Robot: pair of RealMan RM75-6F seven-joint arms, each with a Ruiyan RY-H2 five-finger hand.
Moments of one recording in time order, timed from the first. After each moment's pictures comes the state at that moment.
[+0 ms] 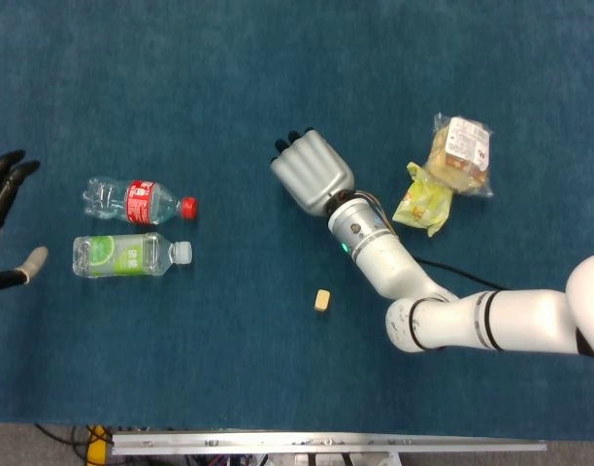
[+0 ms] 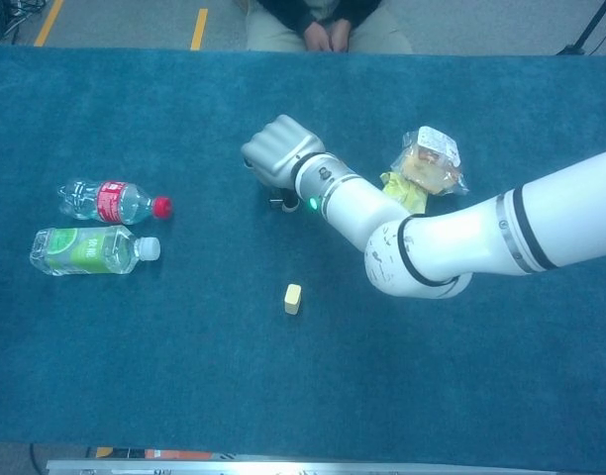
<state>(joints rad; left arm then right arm) -0.19 -1.03 -0.02 -1.82 1.50 1.37 0.09 1.21 -1.96 0.19 -1.19 -0.59 0.88 -1.05</state>
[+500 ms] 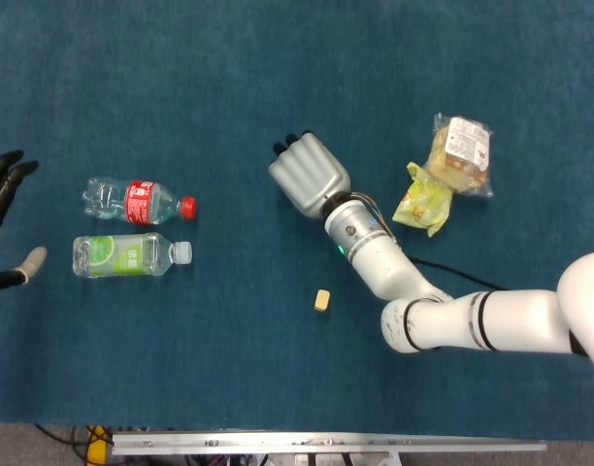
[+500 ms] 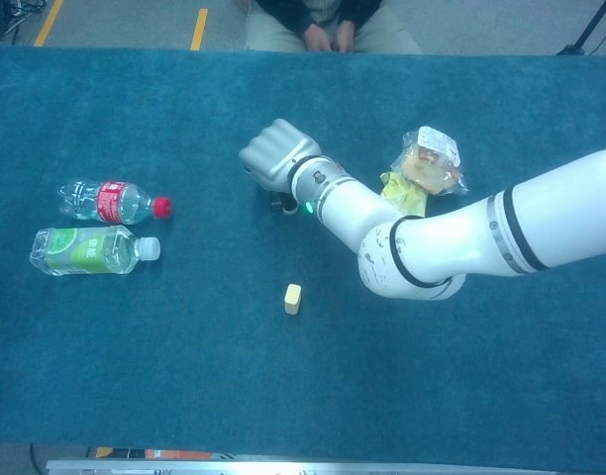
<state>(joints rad) -0.19 -1.03 -0.02 -1.81 1.51 1.37 0.08 1.23 -1.97 0.18 -1.18 -0.56 0.88 -1.08</state>
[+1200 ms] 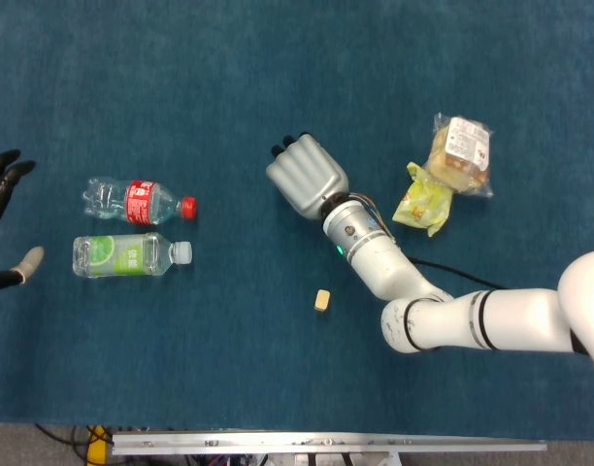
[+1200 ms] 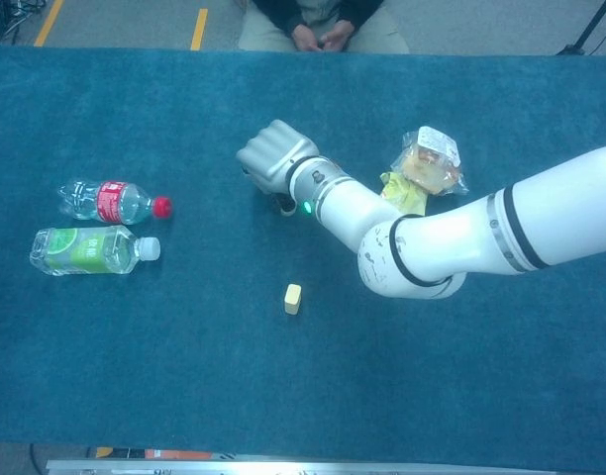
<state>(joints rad) -0.19 -1.03 -0.02 -1.81 1.51 1.37 0.07 1.24 -1.95 0.18 -1.20 -0.57 0.87 -1.05</state>
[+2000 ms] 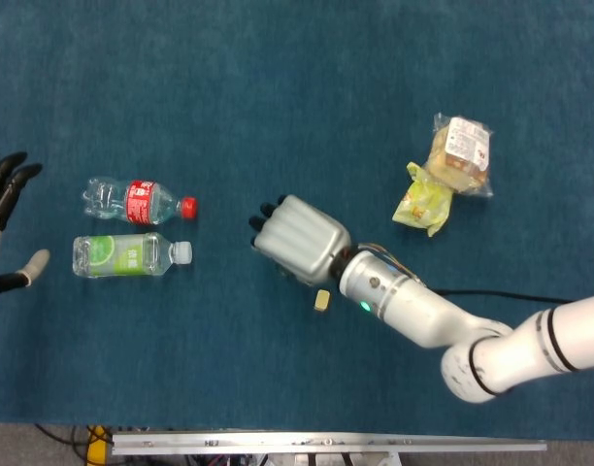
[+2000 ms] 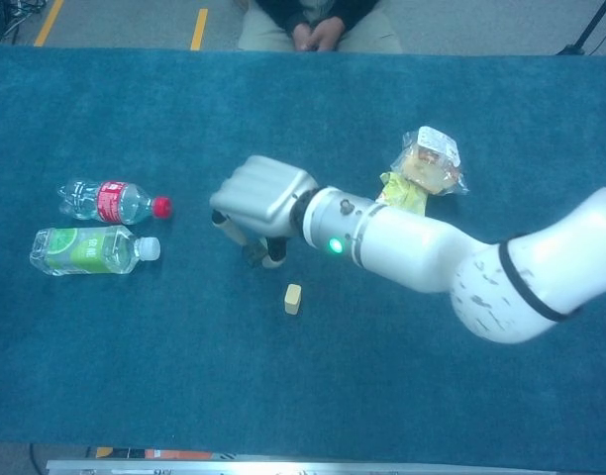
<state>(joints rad) -0.19 -1.03 -0.01 -1.82 1.51 1.37 0.09 1.16 -1.72 0.07 -1.67 -0.81 0.87 -0.88</state>
